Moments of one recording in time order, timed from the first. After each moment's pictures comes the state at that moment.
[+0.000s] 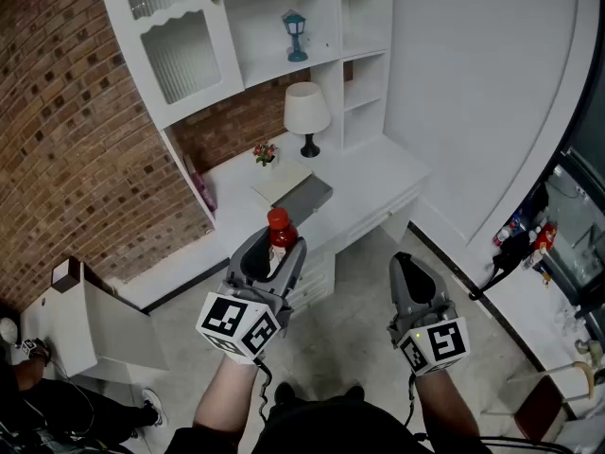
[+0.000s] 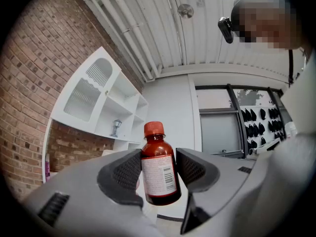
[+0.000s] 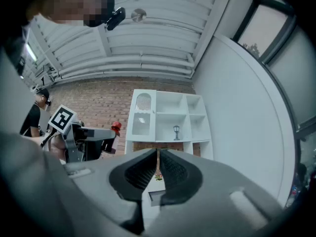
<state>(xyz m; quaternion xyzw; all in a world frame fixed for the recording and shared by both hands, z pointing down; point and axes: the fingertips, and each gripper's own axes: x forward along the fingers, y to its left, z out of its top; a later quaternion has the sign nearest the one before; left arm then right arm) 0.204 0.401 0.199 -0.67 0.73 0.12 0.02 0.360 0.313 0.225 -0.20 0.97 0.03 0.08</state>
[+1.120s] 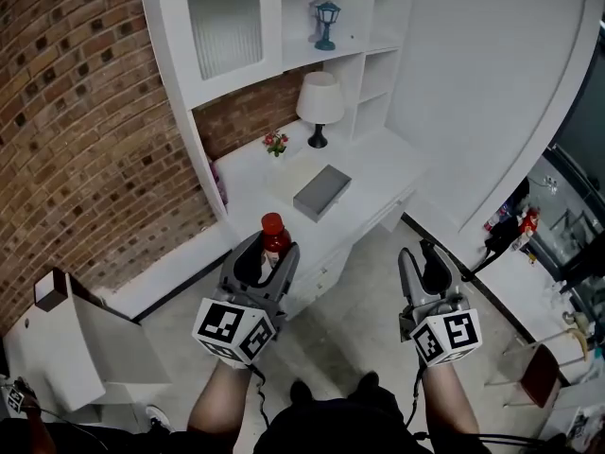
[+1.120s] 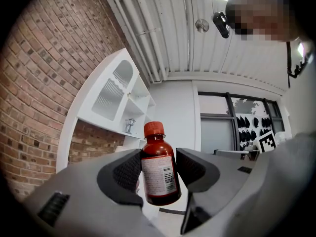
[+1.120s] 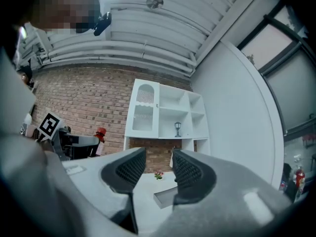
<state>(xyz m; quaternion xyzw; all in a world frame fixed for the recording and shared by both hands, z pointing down) 0.041 0.523 0.239 -0.69 0.71 0.13 -0.01 0.231 0.412 0.236 -0.28 0.96 0.03 0.06</state>
